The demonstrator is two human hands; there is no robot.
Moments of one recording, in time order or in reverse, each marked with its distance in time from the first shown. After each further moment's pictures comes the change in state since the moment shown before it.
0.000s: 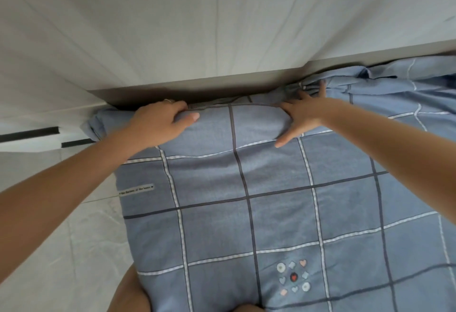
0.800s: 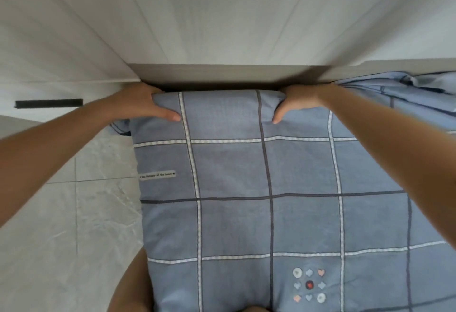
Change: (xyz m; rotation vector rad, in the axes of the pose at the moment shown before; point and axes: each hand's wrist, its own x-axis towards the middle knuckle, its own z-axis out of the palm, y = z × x) left_hand -0.018 -0.103 -0.010 -0.419 -0.193 -0.296; right_hand 0.054 -0.058 -0.045 0.541 0.026 -0.080
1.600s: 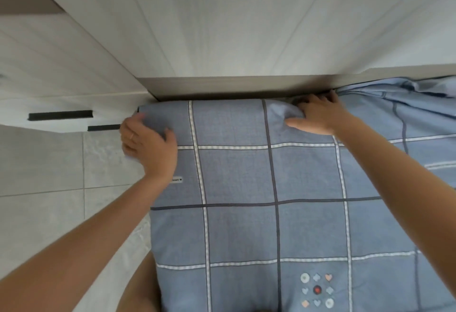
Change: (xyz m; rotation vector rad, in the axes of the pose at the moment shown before) left_hand -0.032 0.010 0.103 -0.278 1.016 -0.292; right_hand -0.022 0.027 0.027 -0.338 0.291 0.049
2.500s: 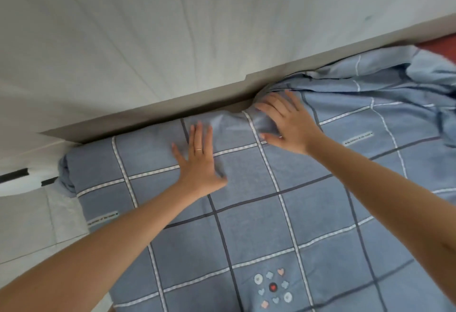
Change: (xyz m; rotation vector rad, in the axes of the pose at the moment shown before) left_hand -0.121 0.132 0.080 0.531 -0.837 0.709; right_hand -0.042 0.125 0.072 0.014 0.682 -0.326
